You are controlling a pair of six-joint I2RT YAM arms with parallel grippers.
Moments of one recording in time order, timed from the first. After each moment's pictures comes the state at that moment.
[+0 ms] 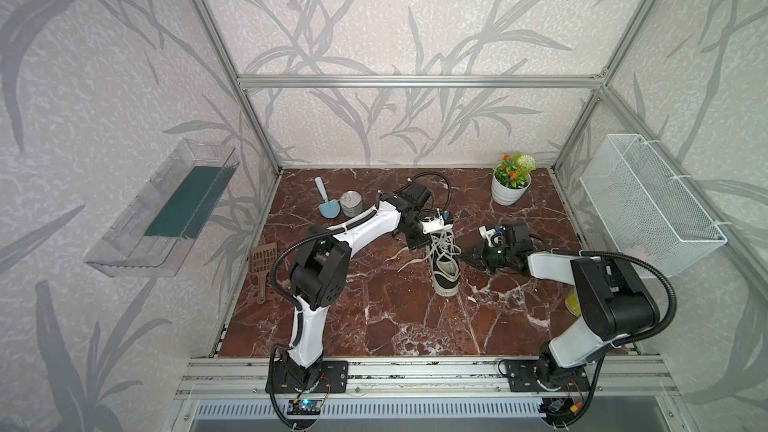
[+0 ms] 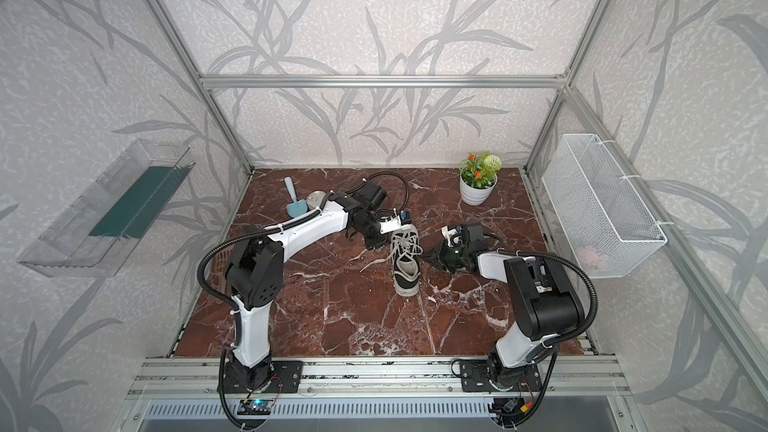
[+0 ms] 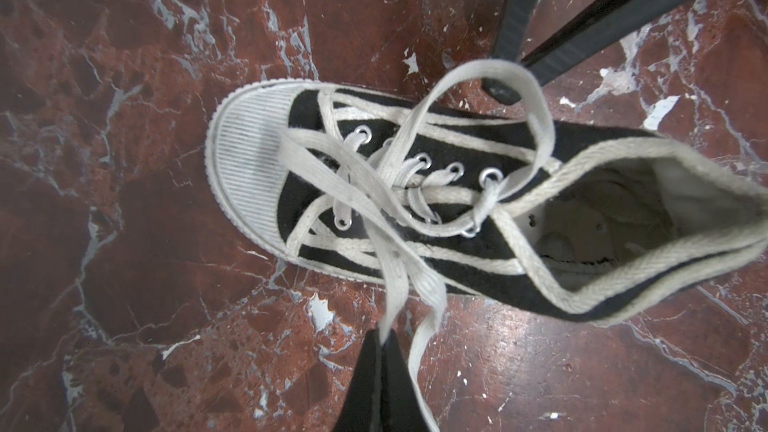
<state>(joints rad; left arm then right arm) -0.63 2.00 1.62 -0.79 0.30 0.68 0.18 1.64 0.64 0.15 -0.81 0.83</state>
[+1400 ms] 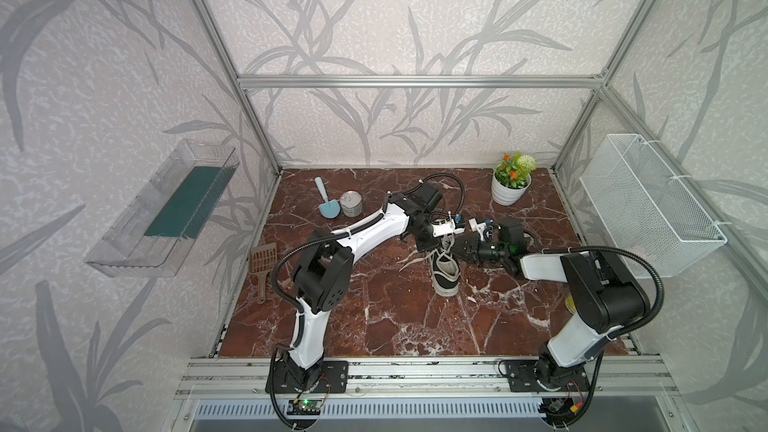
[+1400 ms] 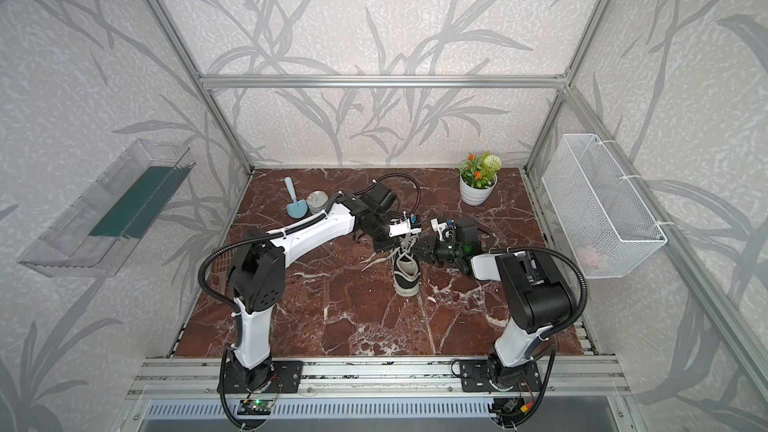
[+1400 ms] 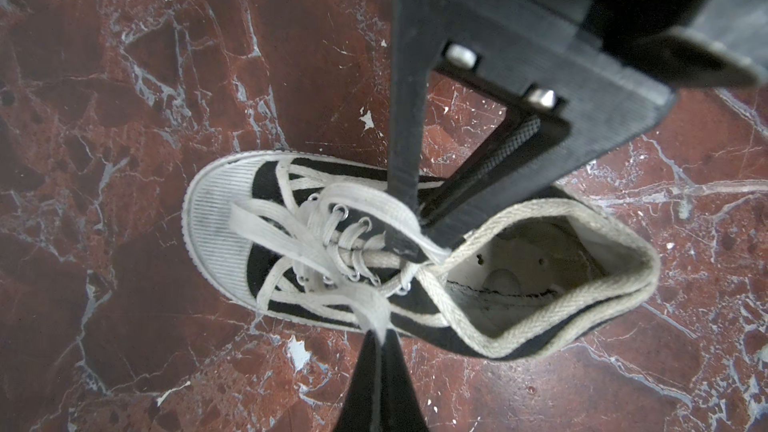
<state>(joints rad) -0.70 2.01 1.66 -0.81 0.31 0.68 0.24 1.70 0.62 0.49 -0.92 1.00</state>
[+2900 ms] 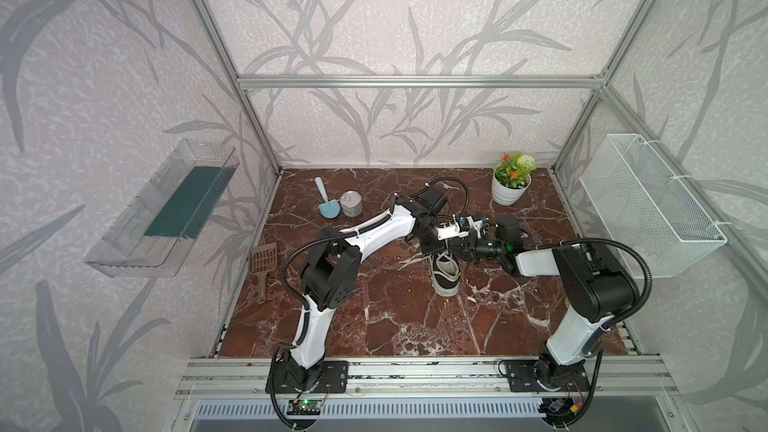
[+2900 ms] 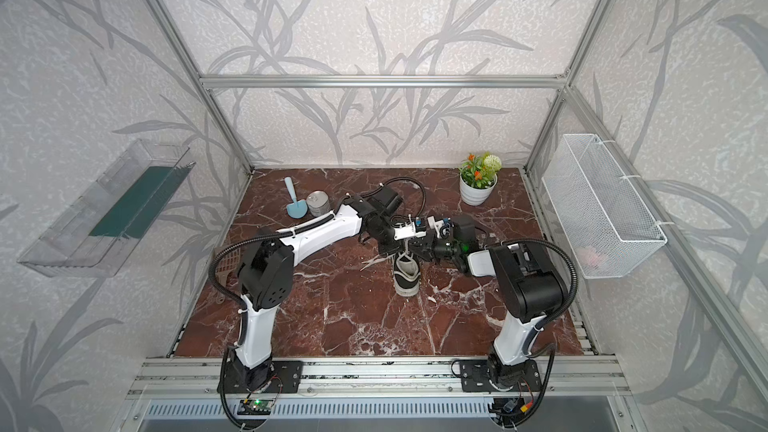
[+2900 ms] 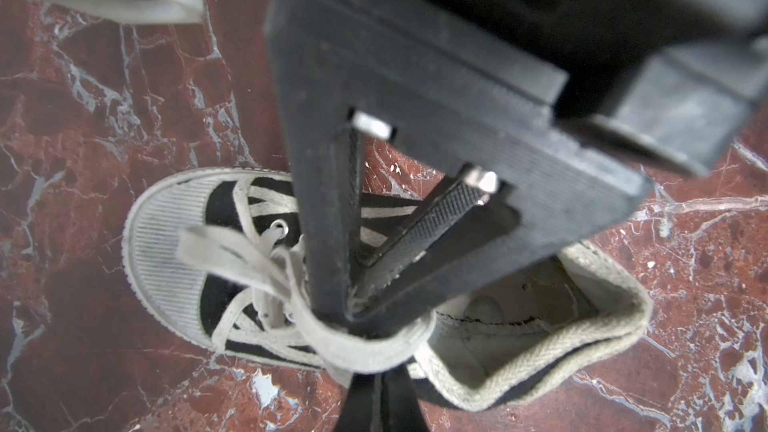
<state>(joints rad) -0.73 2.06 1.70 -0.82 0.33 0.63 0.25 1.77 0.65 0.58 -0.97 1.06</state>
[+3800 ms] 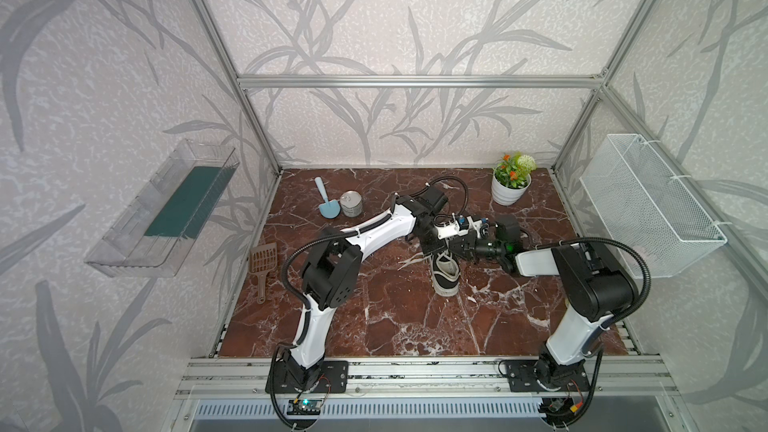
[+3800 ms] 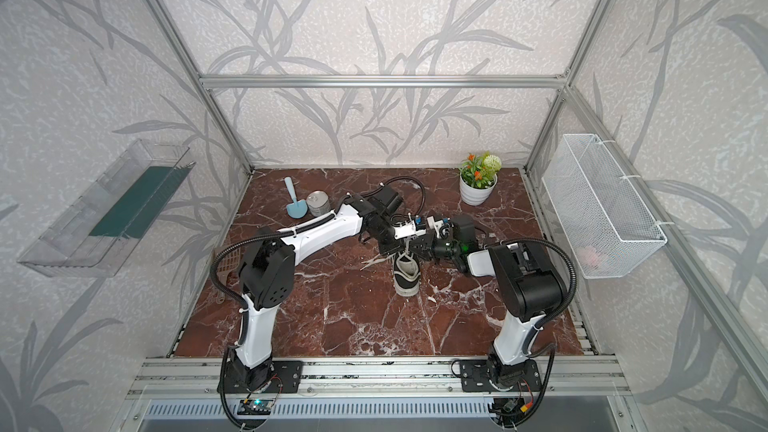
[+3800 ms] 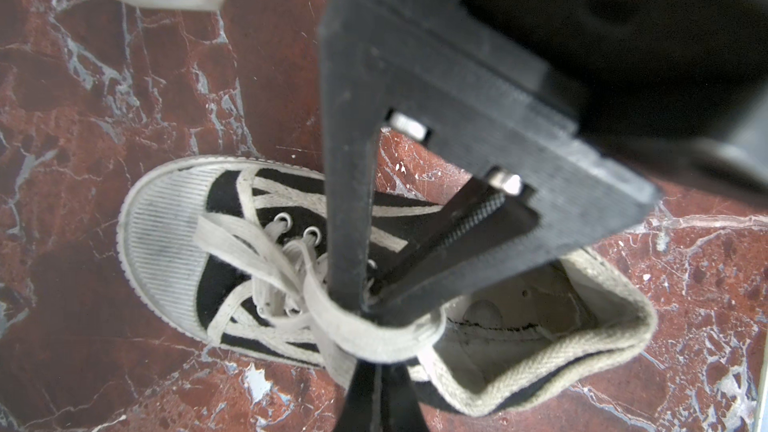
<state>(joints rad) -0.72 2.07 1.71 -0.83 0.33 0.58 0.25 1.78 0.65 0.59 -0.98 1.07</state>
